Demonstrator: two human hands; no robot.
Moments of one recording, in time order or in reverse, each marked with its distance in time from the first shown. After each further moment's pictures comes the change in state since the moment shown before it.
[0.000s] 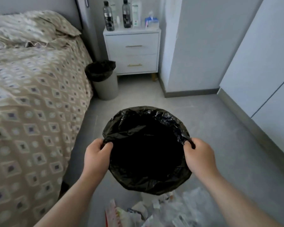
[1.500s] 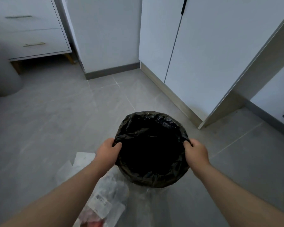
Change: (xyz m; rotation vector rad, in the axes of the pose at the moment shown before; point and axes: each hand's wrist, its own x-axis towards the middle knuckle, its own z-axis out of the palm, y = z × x) left_hand -0.154 -0.022 0.309 0.324 -0.655 0.058; right_hand -0.035 0.323 -0.158 0.193 0.202 0.509
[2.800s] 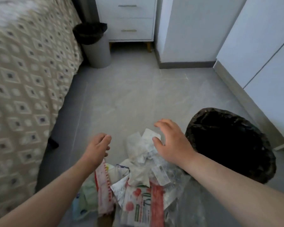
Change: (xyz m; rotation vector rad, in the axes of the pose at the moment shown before) left_hand -0.106 -0.182 -0.210 -0.295 0.336 -0.170; right_hand -0.188 -0.142 0.199 -0.469 -0.563 -1.026
